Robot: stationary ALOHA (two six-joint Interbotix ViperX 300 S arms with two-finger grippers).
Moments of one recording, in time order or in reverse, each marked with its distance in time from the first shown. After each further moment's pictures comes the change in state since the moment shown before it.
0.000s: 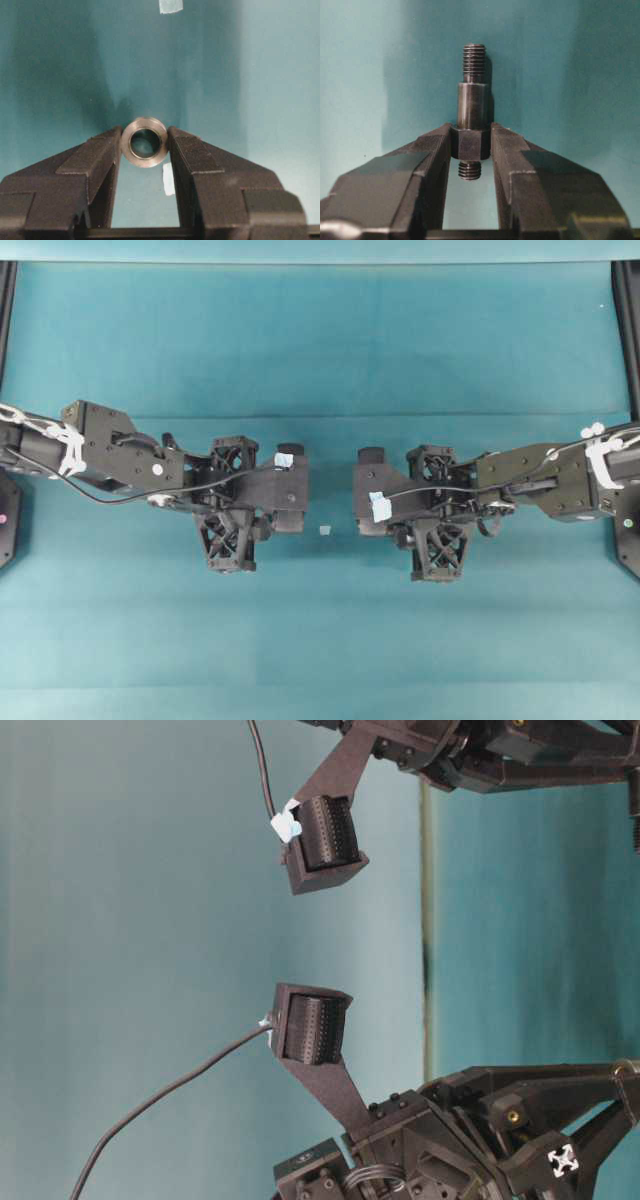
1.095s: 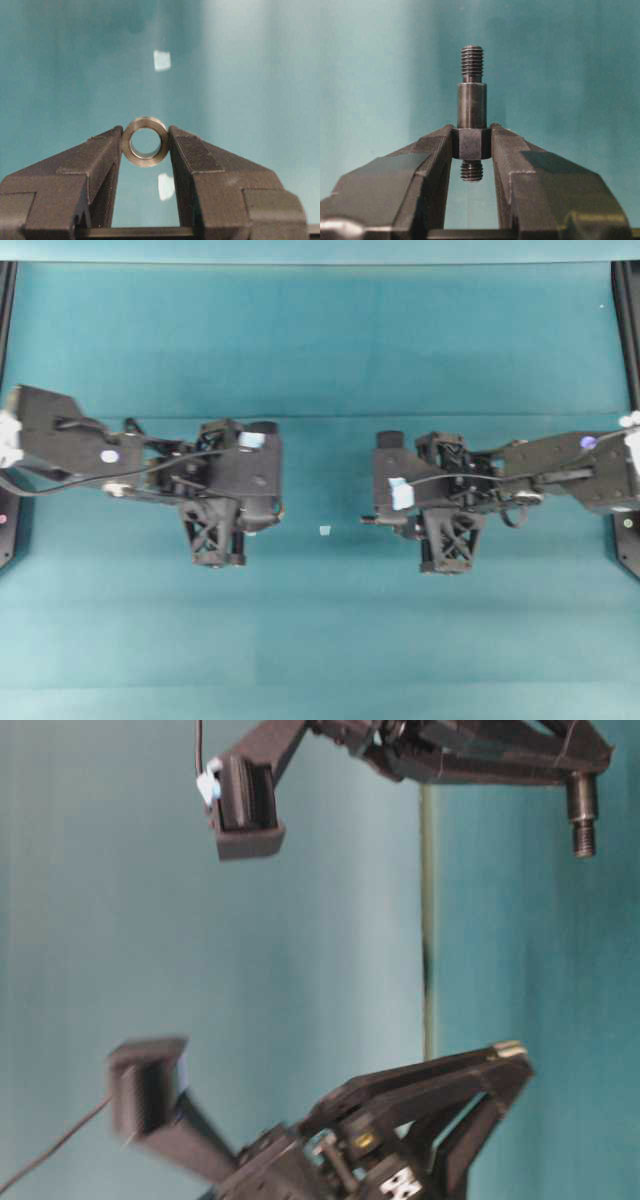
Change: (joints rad) left arm -0.009 -0.225 0.098 0.000 -0.155 0.003; right arm 0.000 -0.133 0.075 0.017 -0.118 0.002
